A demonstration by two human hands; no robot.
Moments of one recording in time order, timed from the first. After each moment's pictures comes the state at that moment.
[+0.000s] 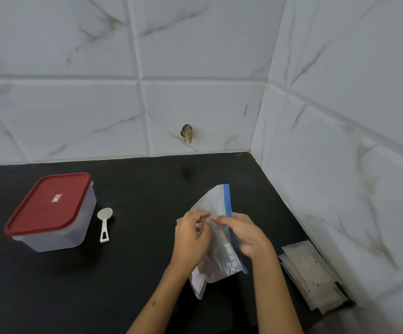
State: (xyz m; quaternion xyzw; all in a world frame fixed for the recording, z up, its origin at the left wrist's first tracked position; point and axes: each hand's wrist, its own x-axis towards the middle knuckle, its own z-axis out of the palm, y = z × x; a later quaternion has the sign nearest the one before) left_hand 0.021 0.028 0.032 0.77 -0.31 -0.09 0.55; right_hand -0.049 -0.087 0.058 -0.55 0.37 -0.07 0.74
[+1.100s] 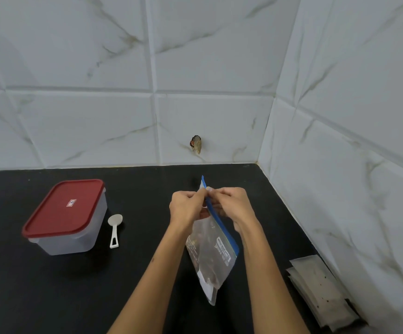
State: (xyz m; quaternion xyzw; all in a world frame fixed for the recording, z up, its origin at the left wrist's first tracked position) left_hand 0.068 0.012 0.103 0.70 -0.09 -0.23 0.67; right_hand 0.004 -0.073 0.112 -0.69 0.35 -0.18 0.60
